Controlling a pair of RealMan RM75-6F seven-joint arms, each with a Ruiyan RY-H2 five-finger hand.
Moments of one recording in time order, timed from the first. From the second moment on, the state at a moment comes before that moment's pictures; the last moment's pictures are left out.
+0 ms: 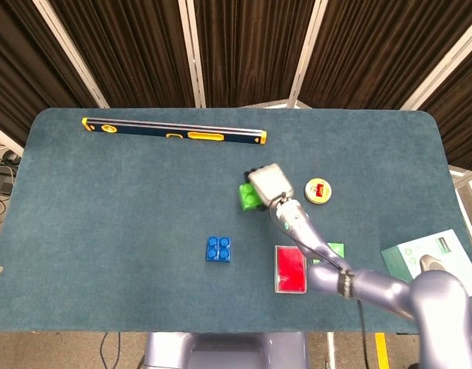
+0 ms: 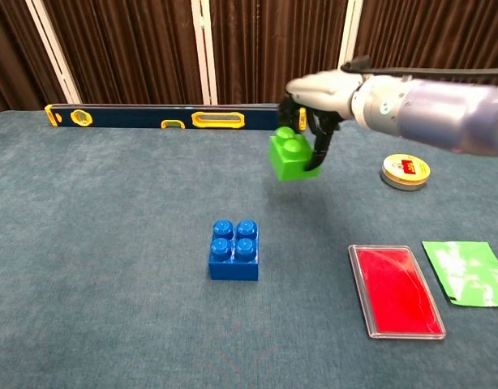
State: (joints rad) left arm -0.04 -0.94 -0.07 -1.66 1.34 1.41 -0.17; right arm 1.03 -1.60 0.25 -1.28 -0.96 0.79 -0.49
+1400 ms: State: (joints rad) left arm -0.06 -0.98 -0.08 -1.65 1.27 1.36 -0.09; right arm 1.30 -1.58 -0.09 -0.98 -2.18 1.06 0.14
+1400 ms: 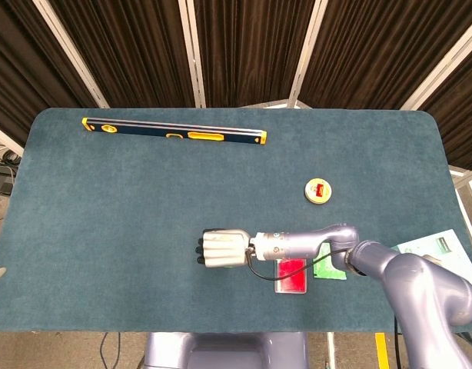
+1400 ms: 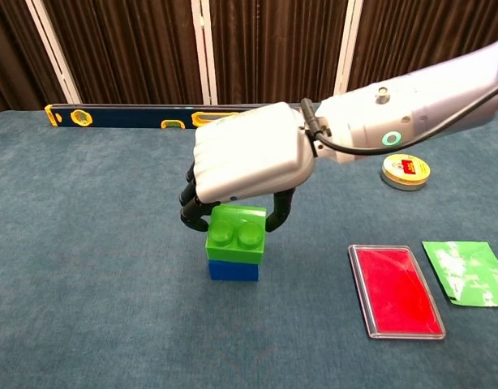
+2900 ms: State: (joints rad) left arm -0.07 -0.99 -0.09 -1.62 1.23 1.32 -0.09; right arm 1.36 -1.71 -0.22 -0.76 -2.09 1.05 0.22
